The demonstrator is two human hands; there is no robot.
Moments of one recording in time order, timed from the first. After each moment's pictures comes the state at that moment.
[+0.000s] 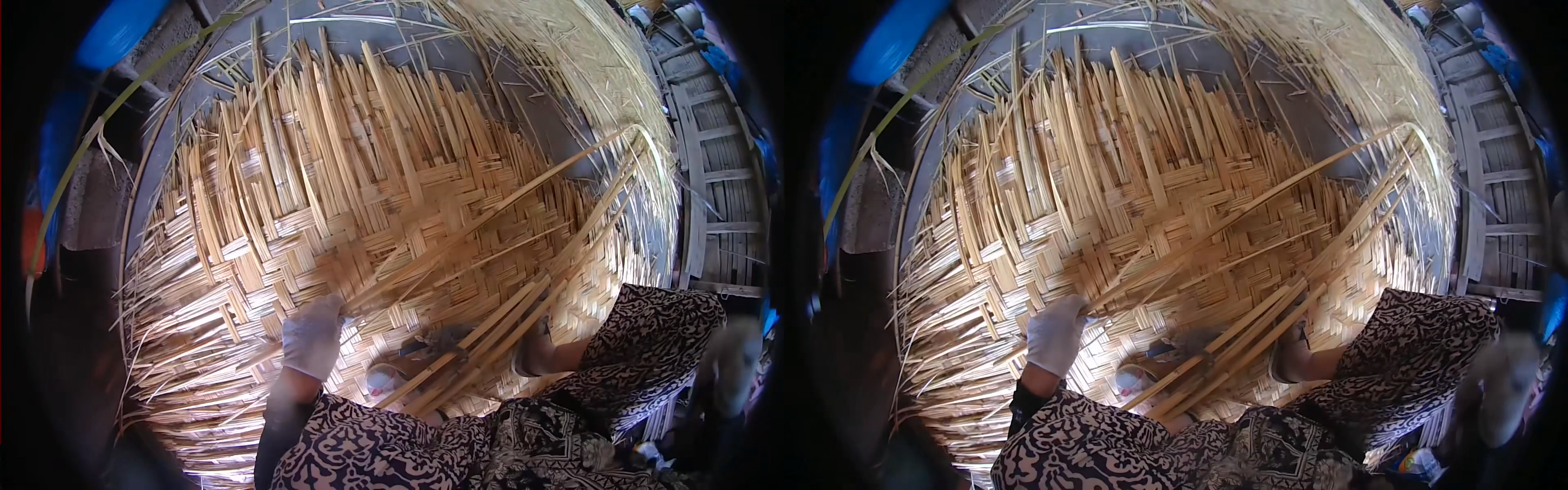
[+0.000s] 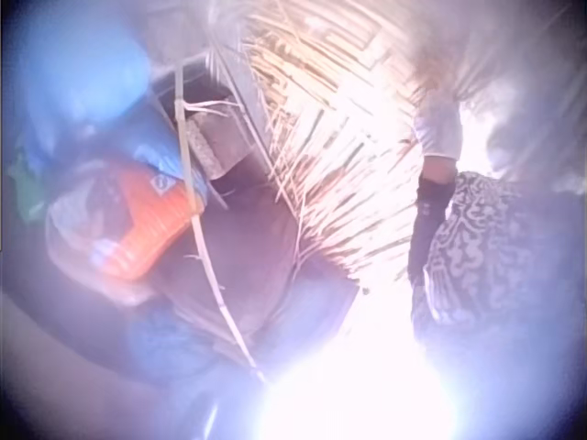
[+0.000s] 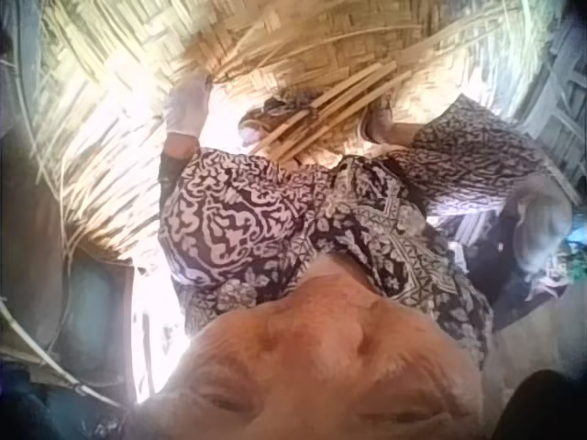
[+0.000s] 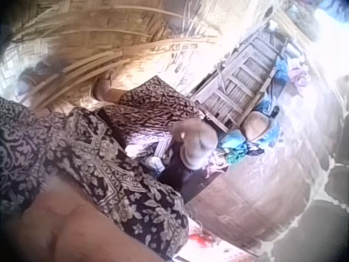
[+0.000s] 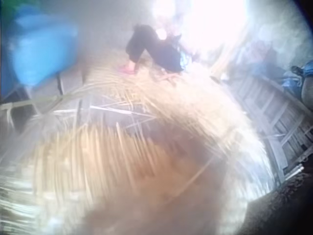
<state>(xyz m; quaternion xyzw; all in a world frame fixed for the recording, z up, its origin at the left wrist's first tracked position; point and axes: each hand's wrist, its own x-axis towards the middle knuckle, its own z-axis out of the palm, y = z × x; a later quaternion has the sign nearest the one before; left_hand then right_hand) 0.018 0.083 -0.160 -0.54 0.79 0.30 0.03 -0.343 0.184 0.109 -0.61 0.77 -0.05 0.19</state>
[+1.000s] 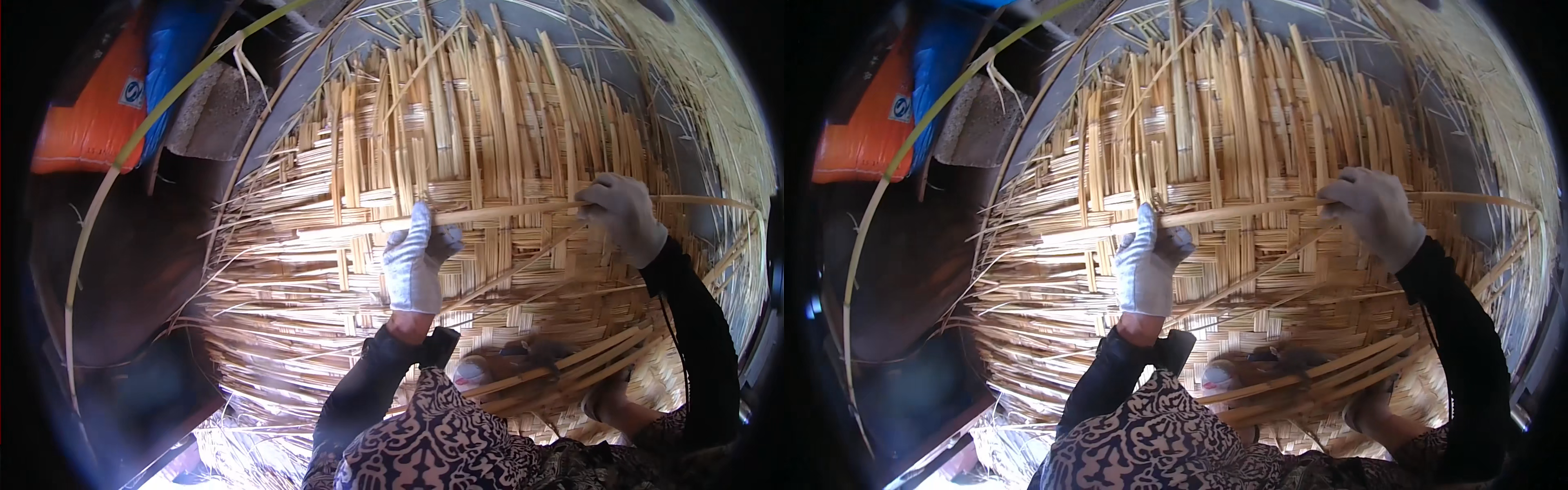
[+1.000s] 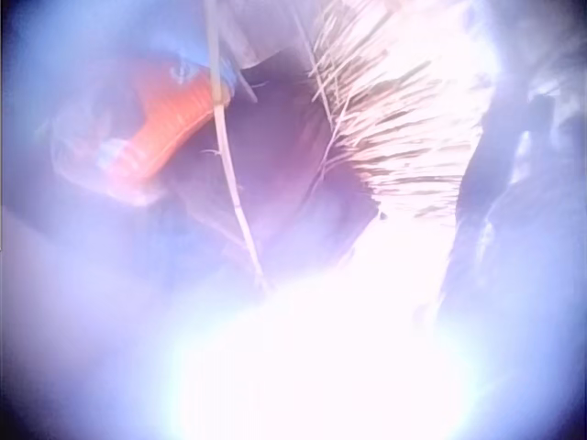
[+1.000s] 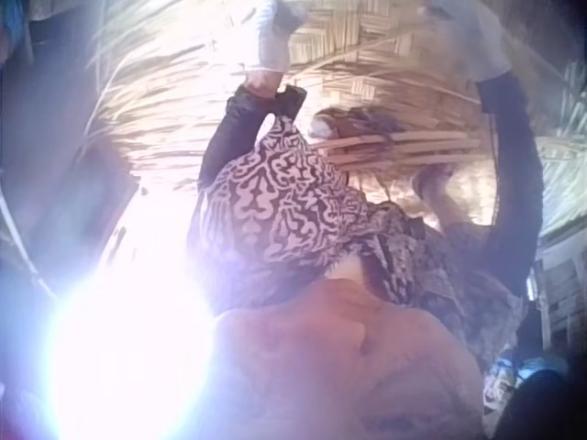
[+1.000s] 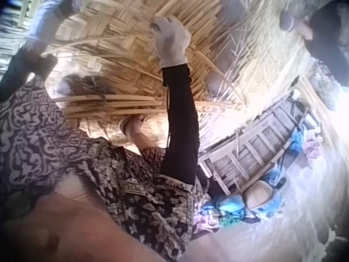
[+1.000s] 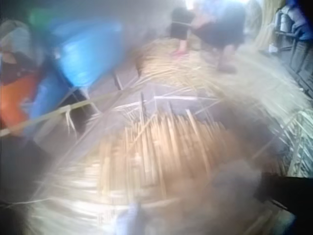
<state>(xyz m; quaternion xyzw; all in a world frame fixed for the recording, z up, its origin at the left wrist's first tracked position) 0.015 0.039 -0.164 -0.55 0.03 0.61 -0.57 -0.250 -0.034 -0.132 -0.90 0.40 -0.14 0.11</state>
